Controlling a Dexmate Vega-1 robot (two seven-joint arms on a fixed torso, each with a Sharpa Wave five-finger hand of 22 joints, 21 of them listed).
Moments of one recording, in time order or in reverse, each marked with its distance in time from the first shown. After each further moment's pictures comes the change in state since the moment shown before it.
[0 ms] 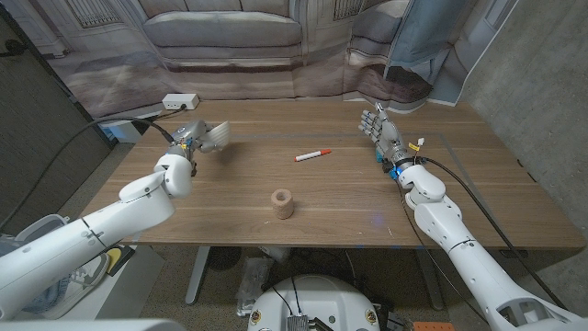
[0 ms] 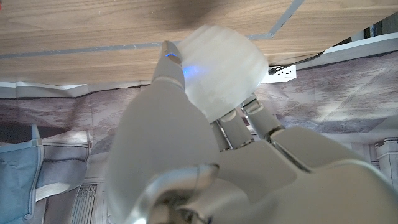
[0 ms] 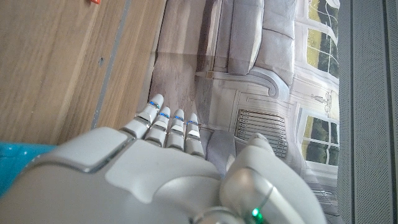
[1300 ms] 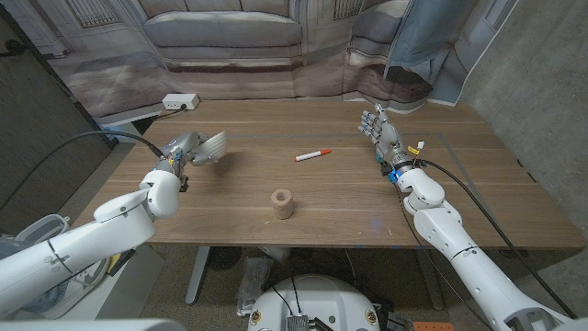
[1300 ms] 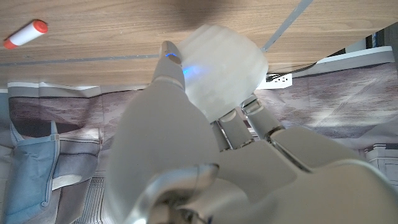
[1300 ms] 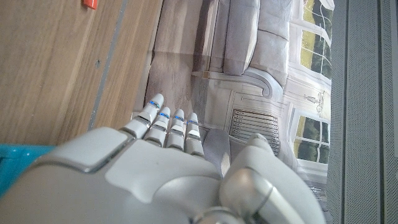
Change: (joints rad) left arm 0.227 0.089 -0.153 -0.119 -0.081 -0.026 0.073; left_hand 0.000 0.000 0.000 0.000 -0.004 0.000 0.000 0.000 0.000 0.003 0.003 -0.015 0.043 -0.002 -0.002 -0.017 0.056 -0.012 0.002 0.025 -0.005; right arm -0.035 -0.026 -0.028 -0.050 0.010 0.025 -0.055; right_hand -0.005 0.005 -0.004 -0.004 0.000 0.004 0.004 0.000 0.000 0.000 0.000 0.000 0.000 0.000 0.000 -0.004 0.000 0.007 0.000 -0.004 0.000
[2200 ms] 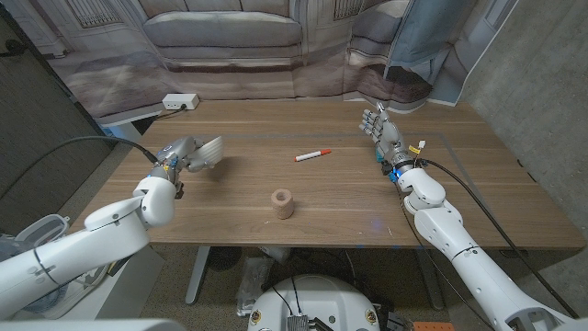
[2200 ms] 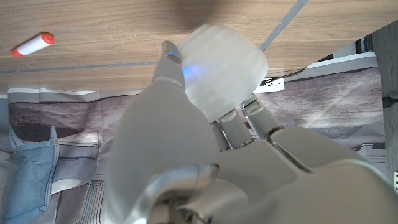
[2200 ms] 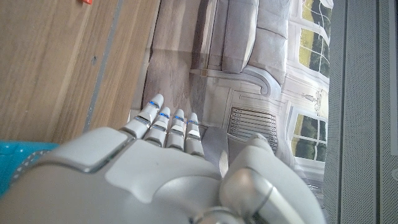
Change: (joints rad) left arm 0.097 0.032 -0.068 -0.050 -0.024 0.030 0.023; left_hand 0.000 0.000 0.000 0.000 0.000 0.000 0.000 0.000 0.000 0.007 0.004 -0.004 0.005 -0.002 -0.002 -0.011 0.044 -0.009 0.002 0.015 -0.005; right arm 0.000 -0.005 -0.003 -0.007 0.003 0.006 -0.011; right_hand 0.000 0.000 0.000 0.000 0.000 0.000 0.000 0.000 0.000 0.000 0.000 0.000 0.000 0.000 0.000 0.000 0.000 0.000 0.000 -0.008 0.000
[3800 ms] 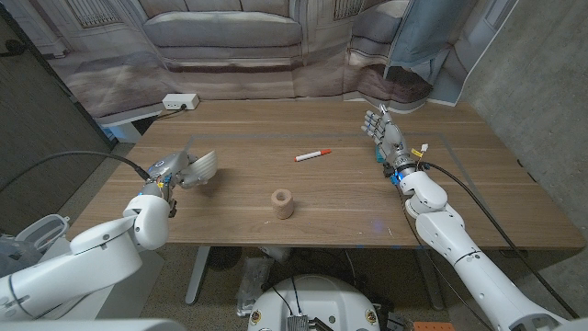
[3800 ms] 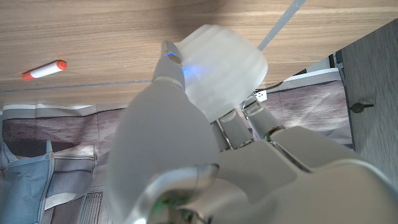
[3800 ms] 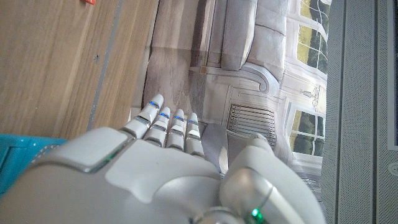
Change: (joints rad) left arm 0.227 0.007 -0.137 -0.144 -0.011 0.139 0.045; left_hand 0.000 0.000 0.003 -0.003 -0.004 0.000 0.000 0.017 0.000 0.003 0.000 -0.013 0.024 0.002 0.002 -0.015 0.039 -0.016 0.002 0.026 -0.009; right arm -0.029 -0.010 0.004 -0.014 0.015 0.025 -0.011; right_hand 0.000 0.000 -0.003 -0.003 0.000 0.000 0.000 0.000 0.000 0.000 0.000 0.000 0.000 0.000 0.000 0.000 0.000 0.004 0.004 -0.014 0.000
